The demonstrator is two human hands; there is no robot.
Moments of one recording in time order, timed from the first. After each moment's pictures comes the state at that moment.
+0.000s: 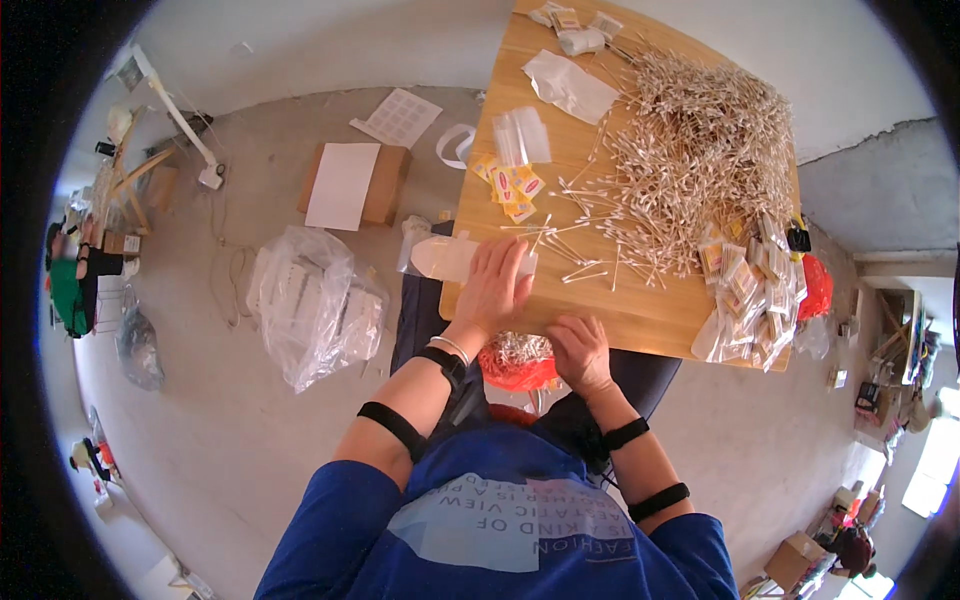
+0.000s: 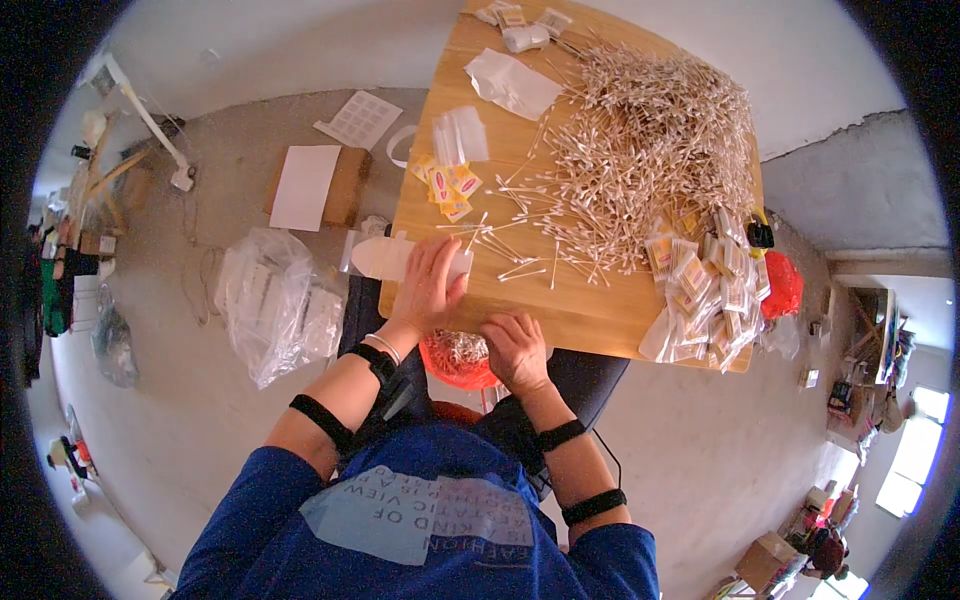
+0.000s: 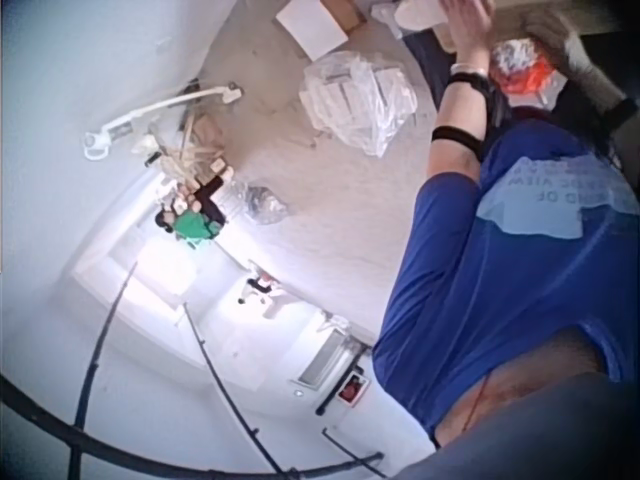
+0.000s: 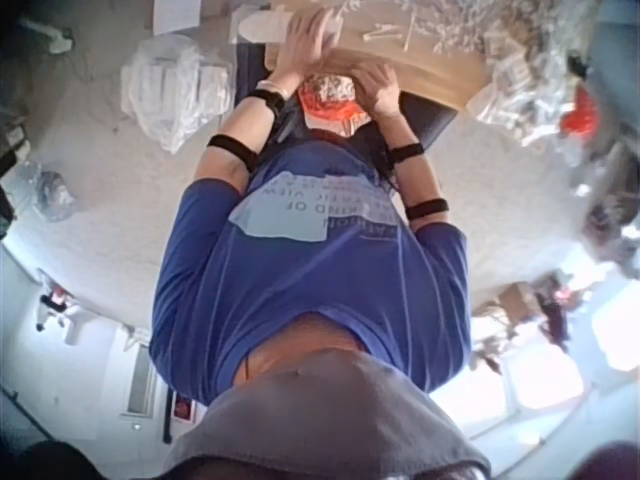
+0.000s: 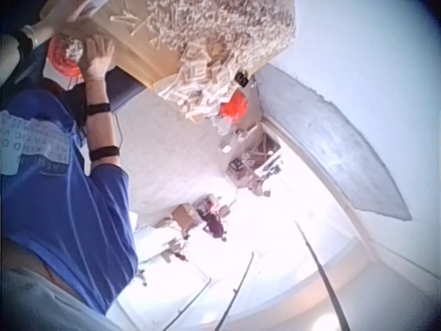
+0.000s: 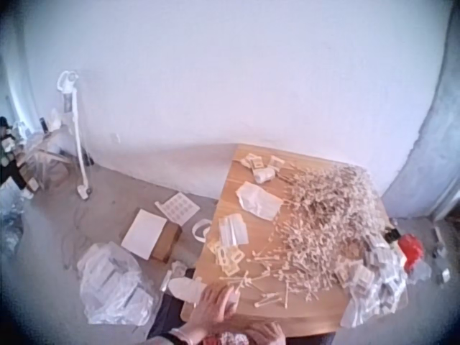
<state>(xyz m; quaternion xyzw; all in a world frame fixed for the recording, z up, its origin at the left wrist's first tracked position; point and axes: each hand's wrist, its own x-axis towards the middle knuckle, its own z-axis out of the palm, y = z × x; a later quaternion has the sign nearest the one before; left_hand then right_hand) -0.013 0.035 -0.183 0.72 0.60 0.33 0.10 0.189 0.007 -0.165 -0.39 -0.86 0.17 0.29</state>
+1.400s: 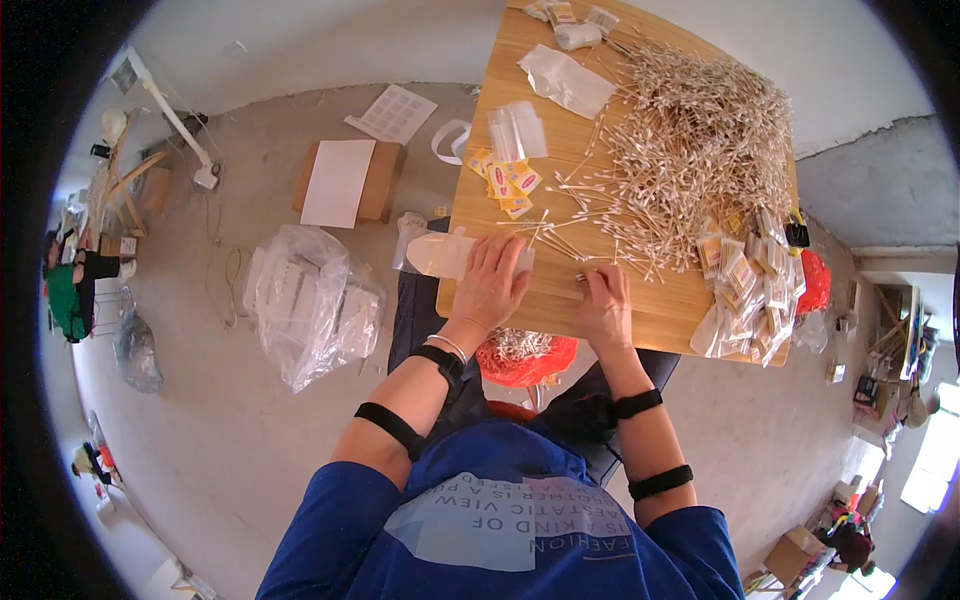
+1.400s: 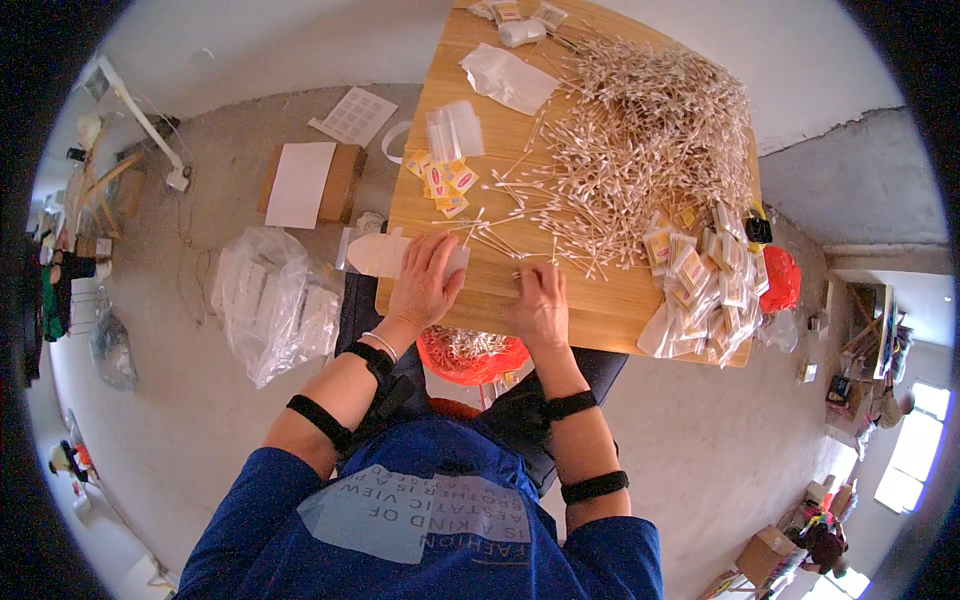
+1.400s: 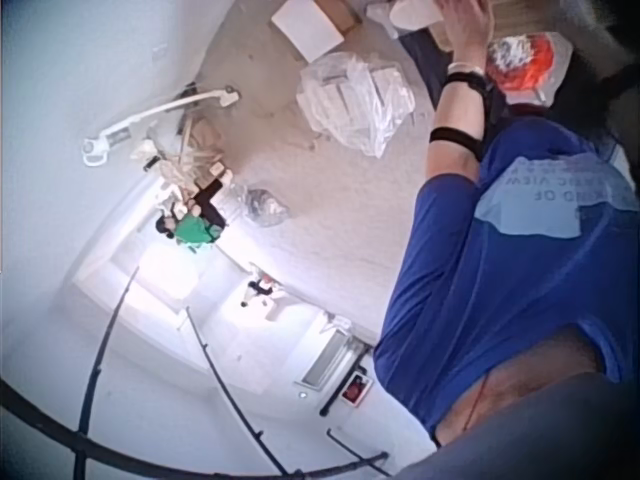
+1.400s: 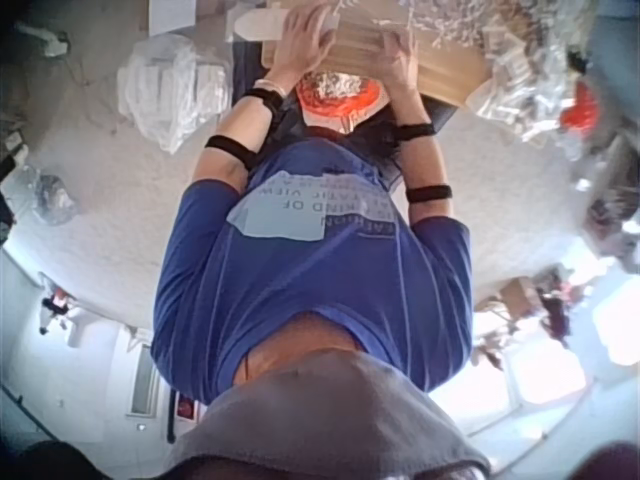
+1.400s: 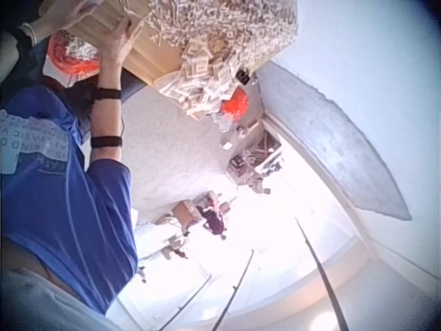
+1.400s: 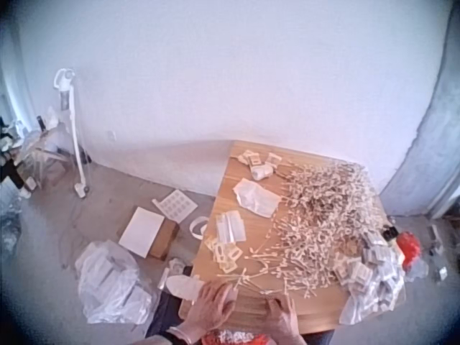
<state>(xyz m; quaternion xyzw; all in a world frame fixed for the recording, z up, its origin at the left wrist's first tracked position) -0.012 0.035 -0.181 0.72 0.61 0.30 0.09 0.199 0.060 -0.173 -0.53 -0.79 0.14 0.26</state>
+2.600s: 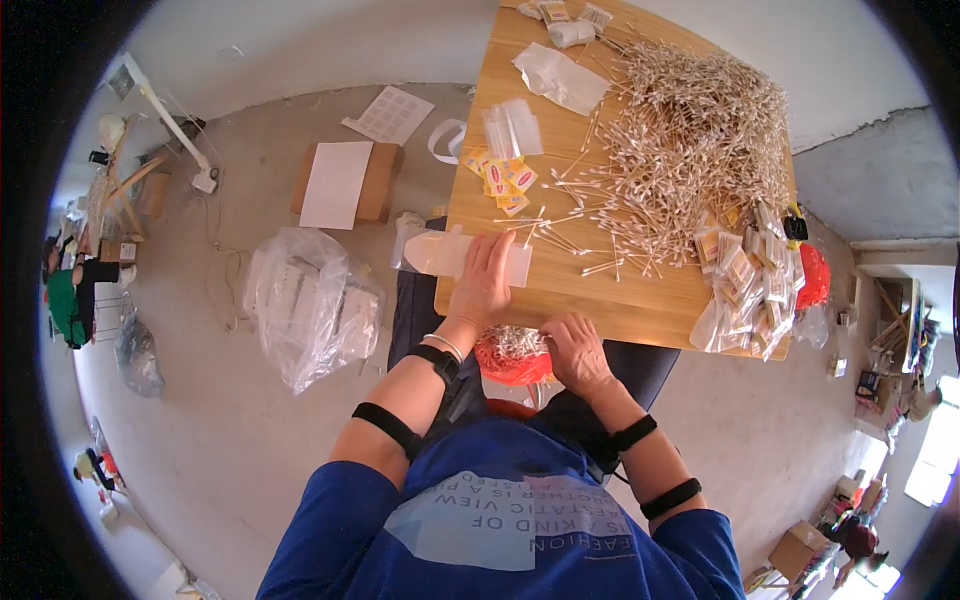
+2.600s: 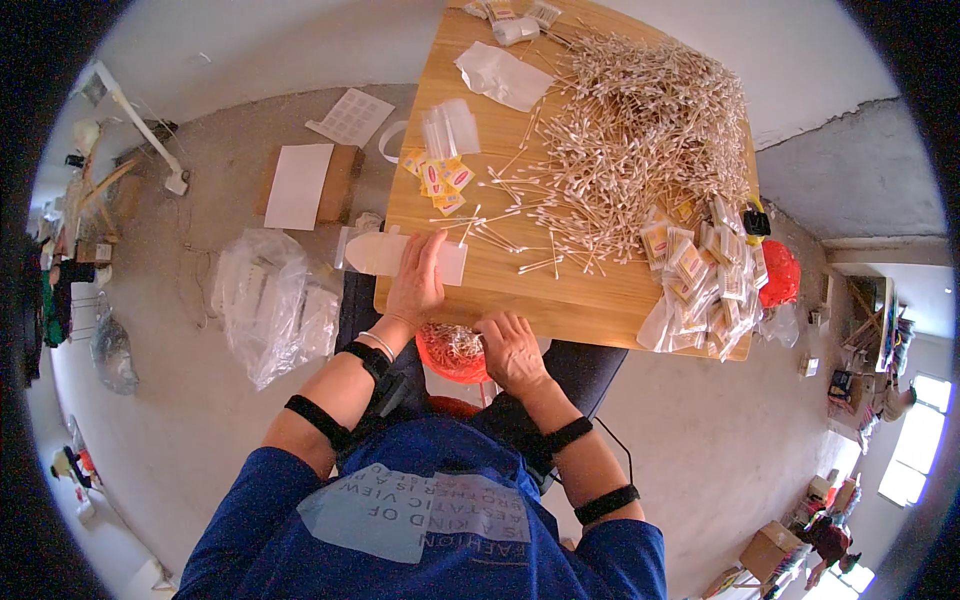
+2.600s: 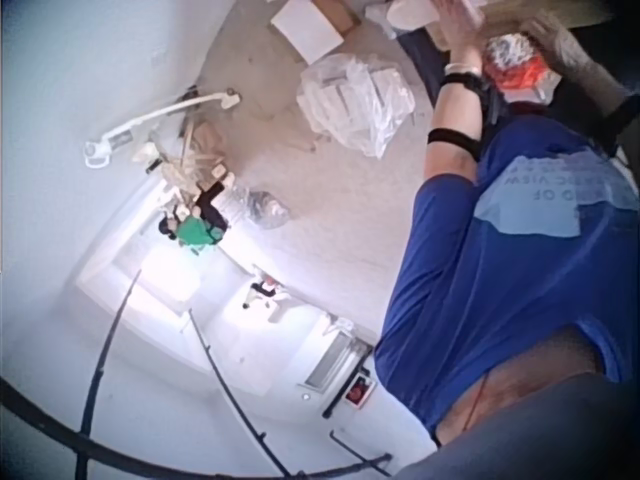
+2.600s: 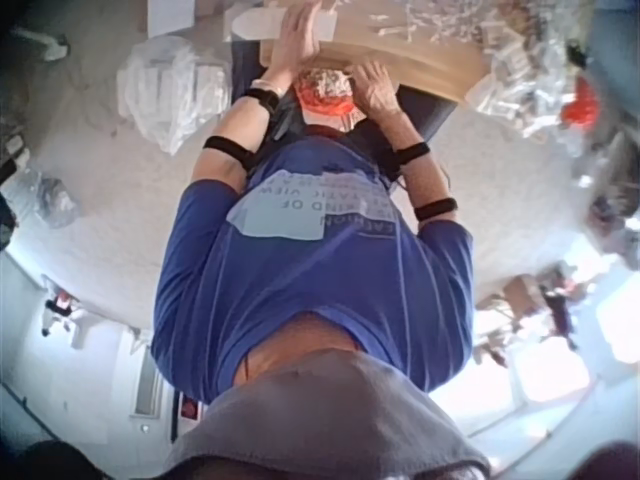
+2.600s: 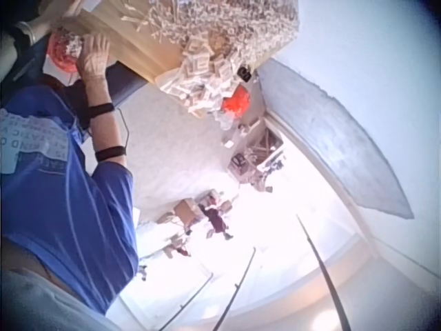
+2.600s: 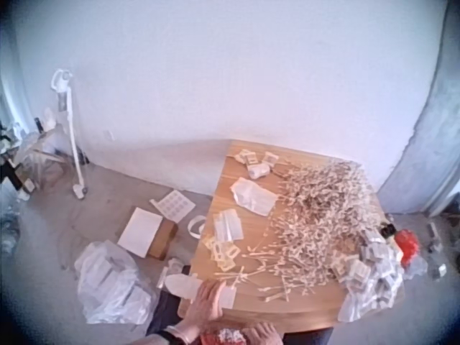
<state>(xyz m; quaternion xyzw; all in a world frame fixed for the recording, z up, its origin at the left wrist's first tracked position) -0.014 0.032 -0.188 0.70 0.61 0.36 0.13 0.190 -0.003 -0.155 -0.40 -0.86 0.25 0.19</state>
